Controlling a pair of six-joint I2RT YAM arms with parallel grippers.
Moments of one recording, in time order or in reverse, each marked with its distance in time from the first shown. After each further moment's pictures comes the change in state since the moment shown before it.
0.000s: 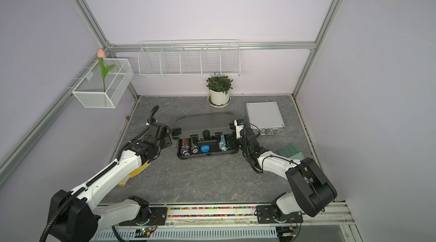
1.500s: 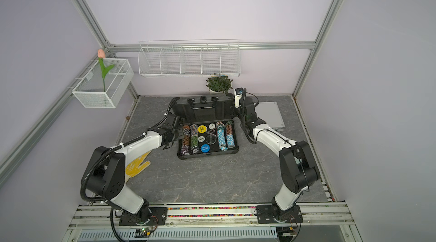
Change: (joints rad) left arm 0.001 0.438 0.177 0.167 0.091 0.042; right arm -0.116 0.238 0.568 -0.169 0.084 -0.233
